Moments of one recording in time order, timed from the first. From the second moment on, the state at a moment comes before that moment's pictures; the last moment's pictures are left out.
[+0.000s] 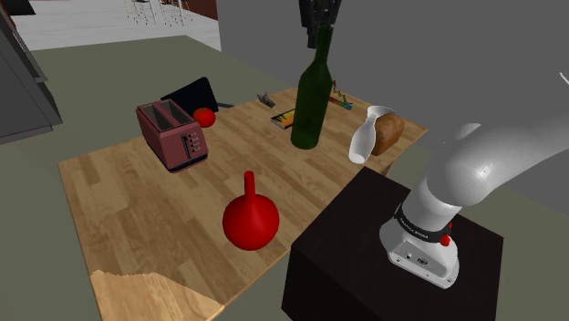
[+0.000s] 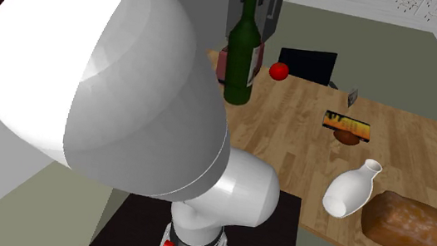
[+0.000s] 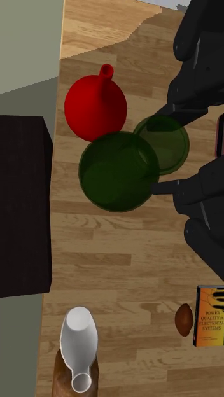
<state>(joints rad) 0.01 -0.44 0.09 -1.91 0.04 1.42 0.06</state>
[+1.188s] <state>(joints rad) 0.00 -0.31 0.09 -1.55 0.03 1.19 0.06</state>
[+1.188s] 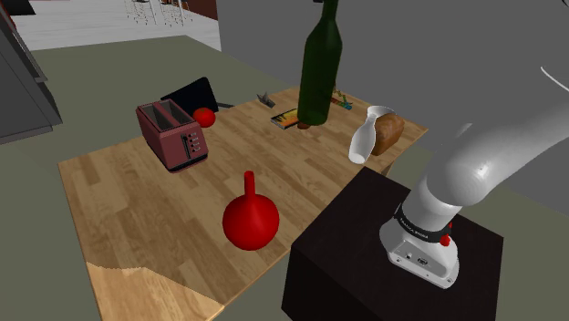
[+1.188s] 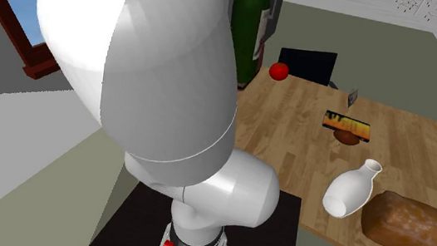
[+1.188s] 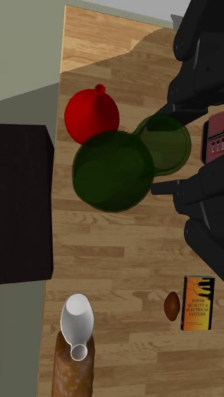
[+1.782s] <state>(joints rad) -0.05 -0.26 -0.01 -1.66 -0.01 1.36 -0.10</state>
